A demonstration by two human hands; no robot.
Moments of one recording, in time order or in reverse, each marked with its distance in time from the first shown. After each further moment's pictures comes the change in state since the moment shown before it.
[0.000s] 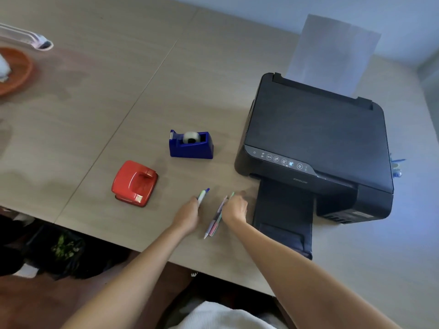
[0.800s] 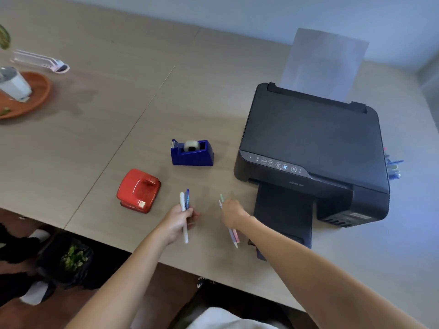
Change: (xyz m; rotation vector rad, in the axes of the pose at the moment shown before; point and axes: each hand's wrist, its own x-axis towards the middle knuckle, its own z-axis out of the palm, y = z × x) left_hand -0.039 0.004 -0.041 -1.038 -0.099 -0.346; right_hand -0.009 -0.005 -0.025 -0.715 -0.397 -0.414
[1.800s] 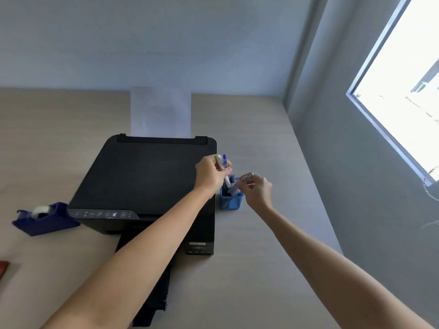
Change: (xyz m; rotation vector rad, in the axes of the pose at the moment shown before) left_hand -0.061 0.137 0.510 0.520 -0.063 0.833; right_hand -0.098 0.404 -0.218 0.850 0.977 -0.019
